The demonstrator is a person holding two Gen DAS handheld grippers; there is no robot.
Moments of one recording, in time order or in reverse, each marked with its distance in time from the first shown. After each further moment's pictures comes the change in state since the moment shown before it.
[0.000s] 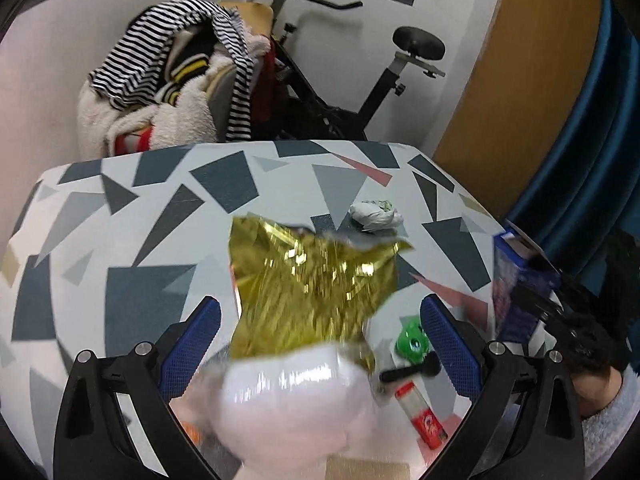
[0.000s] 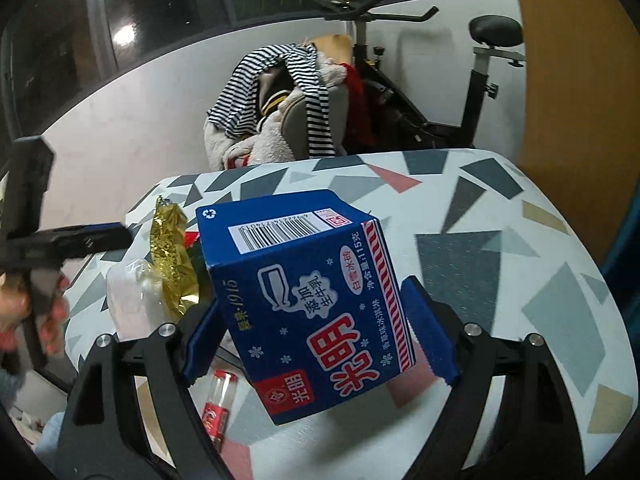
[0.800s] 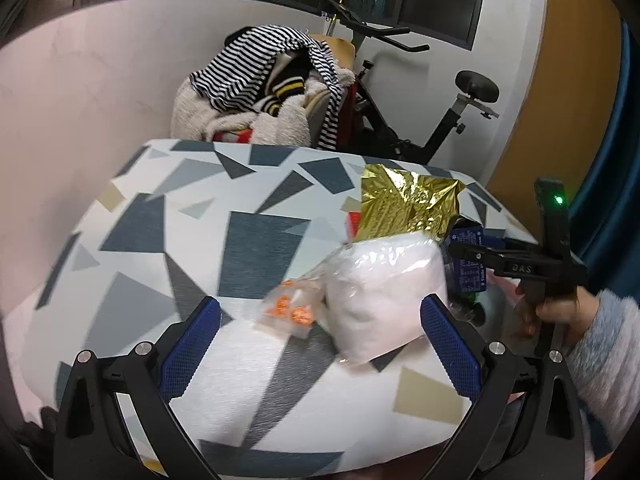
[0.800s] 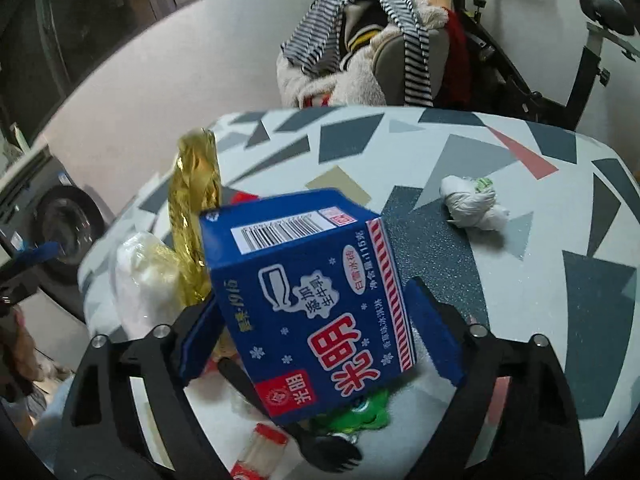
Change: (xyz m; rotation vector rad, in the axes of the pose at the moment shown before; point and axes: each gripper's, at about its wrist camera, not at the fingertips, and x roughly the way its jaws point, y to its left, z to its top) left arm -0.105 0.044 -0.102 -0.161 -0.147 0.192; right arm 0.110 0.059 0.018 -0.128 0.202 0.281
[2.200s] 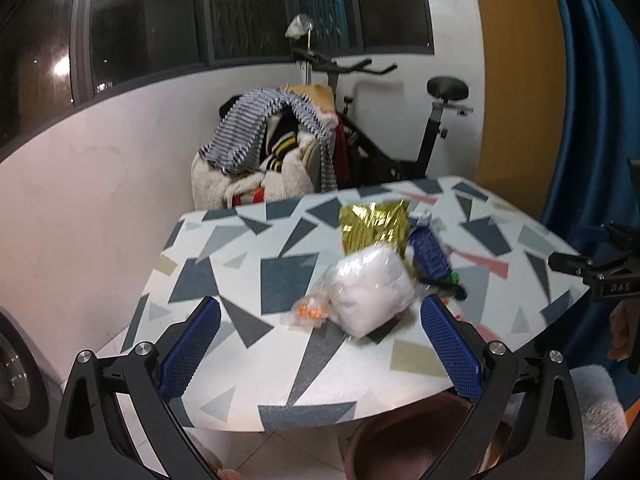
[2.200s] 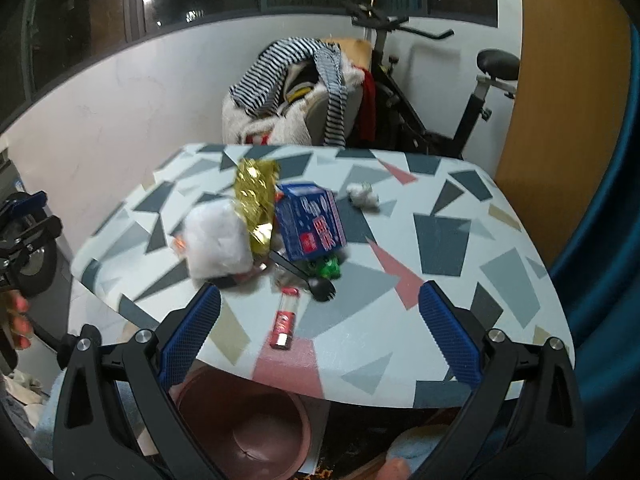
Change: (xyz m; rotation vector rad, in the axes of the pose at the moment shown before) left arm -0.122 -0.049 -0.017 0.250 -0.128 0.143; right arm -0.197 0.101 -0.081 0.002 -0.108 -0.393
